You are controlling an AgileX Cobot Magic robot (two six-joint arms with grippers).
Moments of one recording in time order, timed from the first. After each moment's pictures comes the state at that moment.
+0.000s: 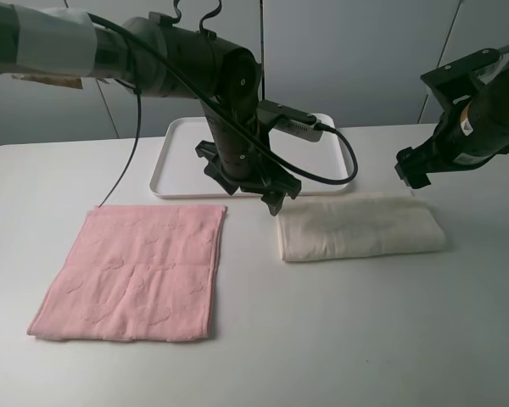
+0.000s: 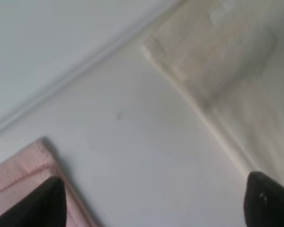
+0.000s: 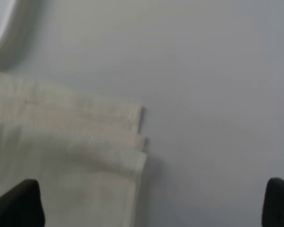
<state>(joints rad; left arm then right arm) -0.72 2.22 -1.73 0.07 0.90 -0.18 0.24 1.65 -0.88 -0.63 0.49 0.47</state>
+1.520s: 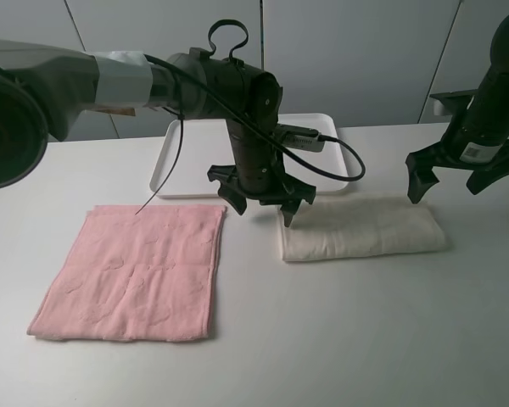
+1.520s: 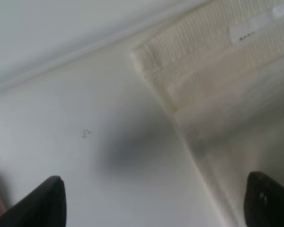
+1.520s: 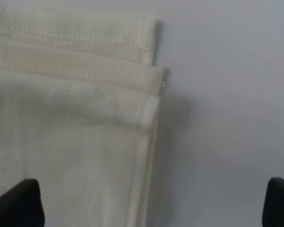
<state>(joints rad) -0.73 2.39 -1.89 0.03 0.98 -0.37 0.02 1.92 -1.20 -0.01 0.87 -0.10</state>
